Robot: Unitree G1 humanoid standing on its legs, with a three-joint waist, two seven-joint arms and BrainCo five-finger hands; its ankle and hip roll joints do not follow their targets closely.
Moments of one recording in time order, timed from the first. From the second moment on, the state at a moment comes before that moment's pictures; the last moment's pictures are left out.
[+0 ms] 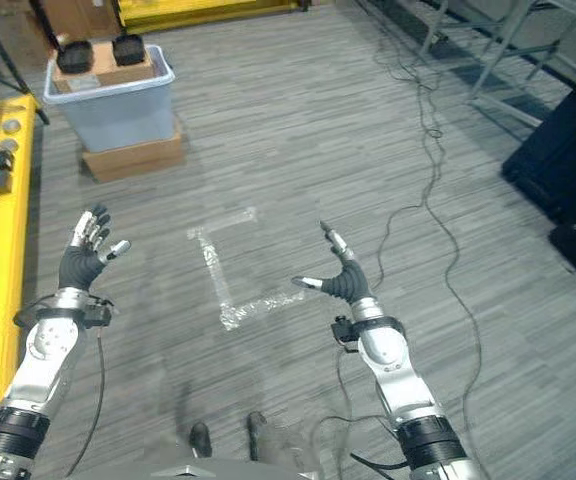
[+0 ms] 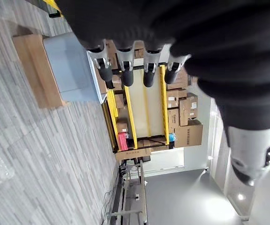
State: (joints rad) left arm -0.04 0.43 -0.08 0.09 -0.27 -0.29 0.14; right arm 0.03 -0.49 0.15 0.04 -0.02 -0.23 -0.05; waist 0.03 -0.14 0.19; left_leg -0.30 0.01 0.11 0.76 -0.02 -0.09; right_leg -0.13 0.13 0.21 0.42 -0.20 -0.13
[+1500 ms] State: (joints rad) left arm 0.07 0.31 -0.12 0.16 -0.23 -0.24 0.10; right arm 0.04 -0.56 0.11 0.10 -0.04 -0.19 0.00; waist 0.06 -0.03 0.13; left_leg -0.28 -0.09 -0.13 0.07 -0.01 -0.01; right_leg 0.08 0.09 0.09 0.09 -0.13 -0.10
